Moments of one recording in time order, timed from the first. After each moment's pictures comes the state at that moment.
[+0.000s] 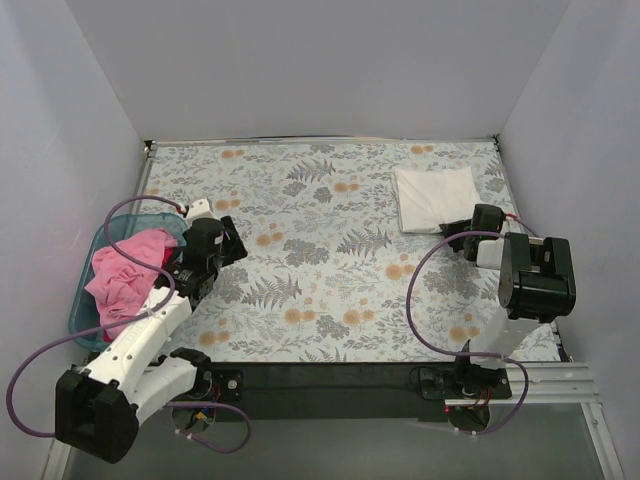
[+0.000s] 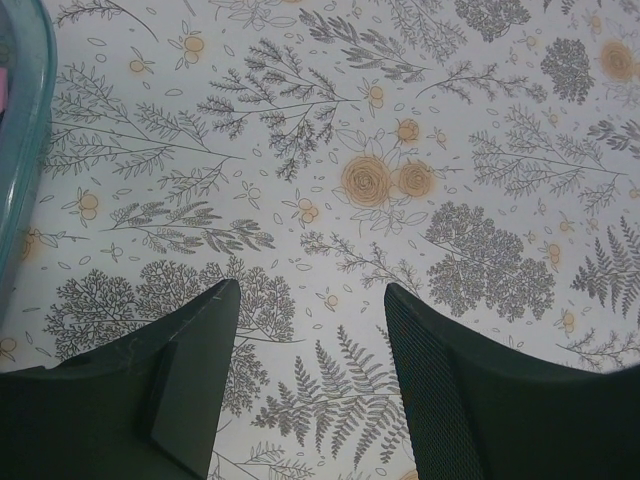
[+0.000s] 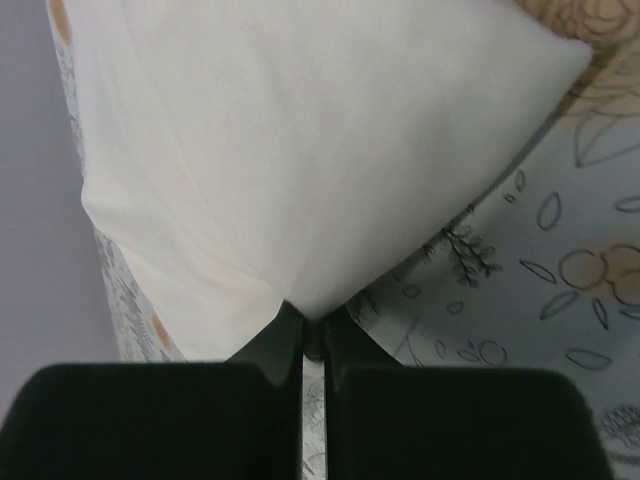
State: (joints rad) left arm -0.34 0.95 0.66 -0.30 -0.33 -0.52; right arm -0.12 1.70 0.66 0.35 -0.08 1.19
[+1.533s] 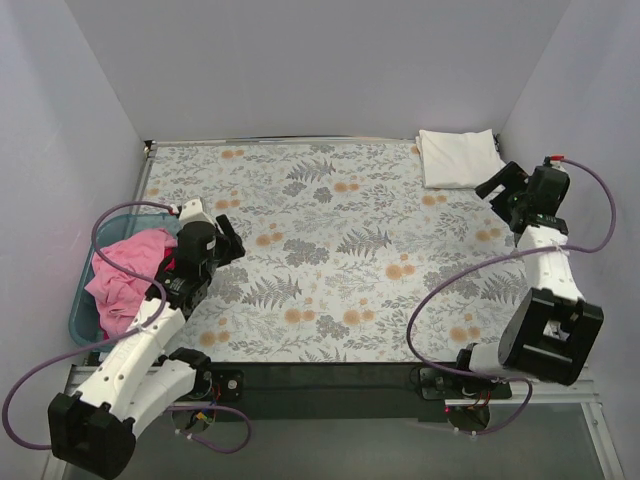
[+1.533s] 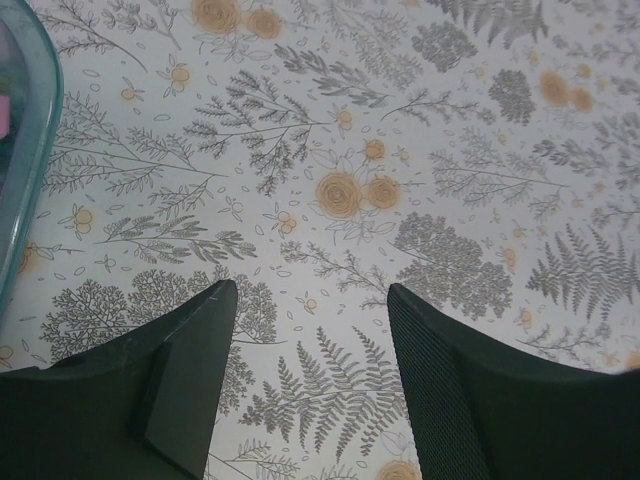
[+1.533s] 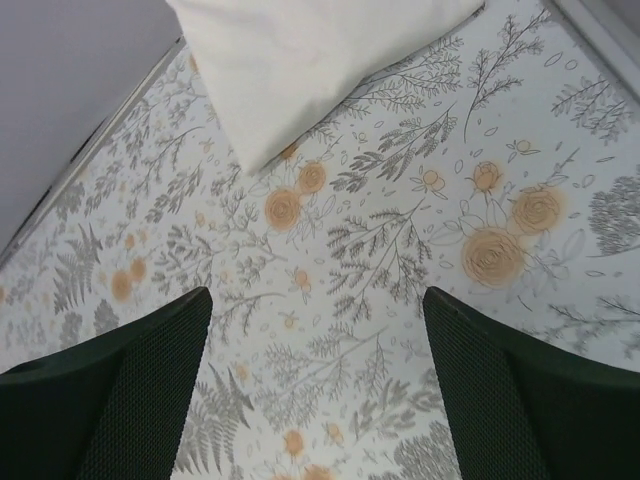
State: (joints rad) left arm -0.34 0.90 0.66 -0.31 -0.31 -0.52; right arm -0.30 1.44 1.00 -0.13 -0.18 0.58
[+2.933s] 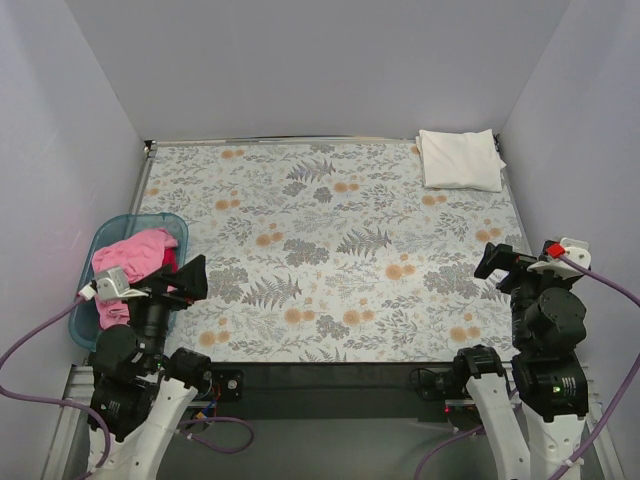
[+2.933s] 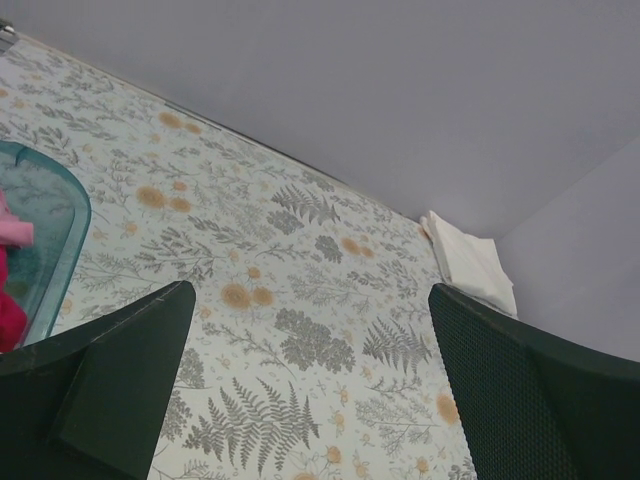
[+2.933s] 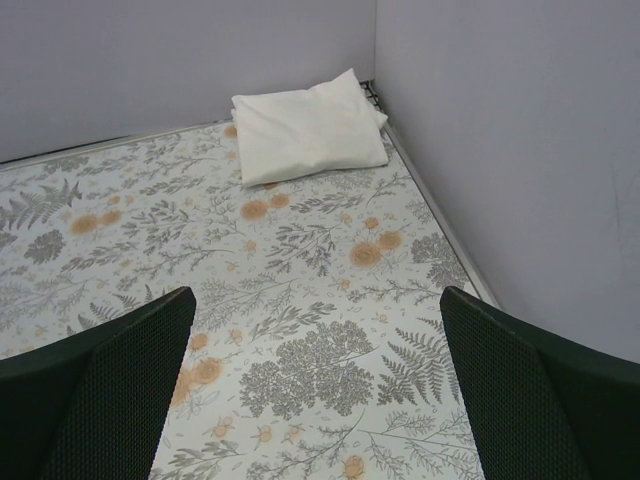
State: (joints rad) left arm -0.34 0.05 0.67 -0.53 -0.30 -0.55; right arm 0.11 0.25 0.84 -0.65 0.31 0.11
